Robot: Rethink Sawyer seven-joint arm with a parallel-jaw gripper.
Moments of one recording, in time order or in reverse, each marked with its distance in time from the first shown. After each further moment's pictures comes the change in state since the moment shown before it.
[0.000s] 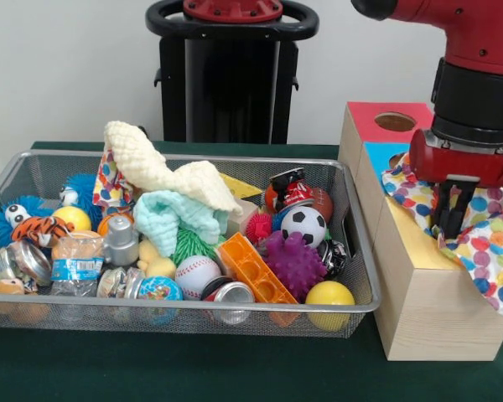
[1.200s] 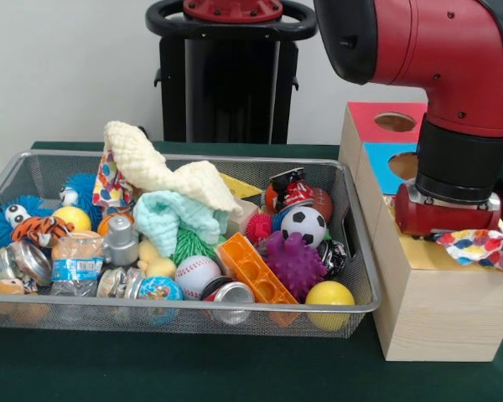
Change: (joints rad) arm -0.037 0.126 0.019 -0.097 0.002 -0.057 0.000
